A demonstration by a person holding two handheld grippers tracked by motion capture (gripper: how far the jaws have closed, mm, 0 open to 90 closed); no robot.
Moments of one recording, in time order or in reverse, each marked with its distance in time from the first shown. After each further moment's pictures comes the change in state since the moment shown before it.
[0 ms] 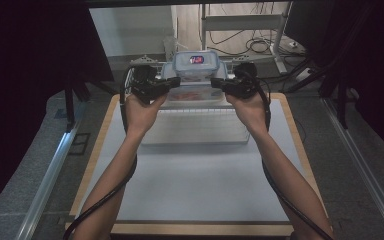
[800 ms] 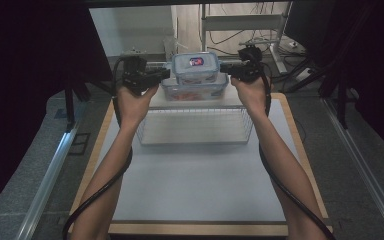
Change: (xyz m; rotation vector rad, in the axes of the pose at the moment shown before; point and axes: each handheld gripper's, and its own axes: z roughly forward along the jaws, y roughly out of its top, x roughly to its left) left arm 0.030 0.009 -0.010 -0.024 0.117 -0.036; right arm -0.039 0.026 0.012 0.000 -0.137 0.099
